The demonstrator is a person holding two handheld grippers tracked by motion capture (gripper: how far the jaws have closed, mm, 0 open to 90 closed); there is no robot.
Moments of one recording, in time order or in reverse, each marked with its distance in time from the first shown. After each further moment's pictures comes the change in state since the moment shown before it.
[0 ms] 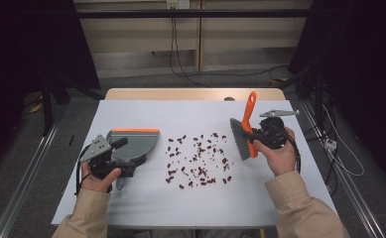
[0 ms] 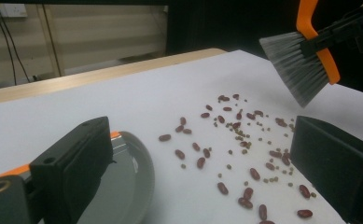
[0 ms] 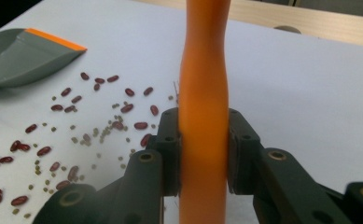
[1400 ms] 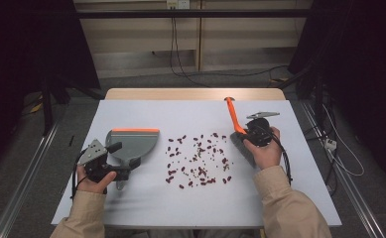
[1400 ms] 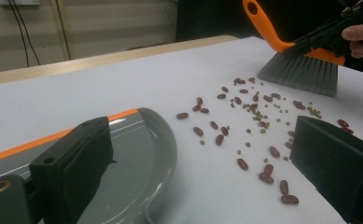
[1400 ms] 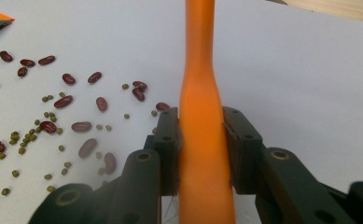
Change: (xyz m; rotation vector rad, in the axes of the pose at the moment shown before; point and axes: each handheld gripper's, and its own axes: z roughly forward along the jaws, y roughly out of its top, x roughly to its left) left arm 0.012 -0.017 -0.006 0.036 0.035 0.004; right arm -0.012 -0.011 0.061 0.072 -0.111 -0.024
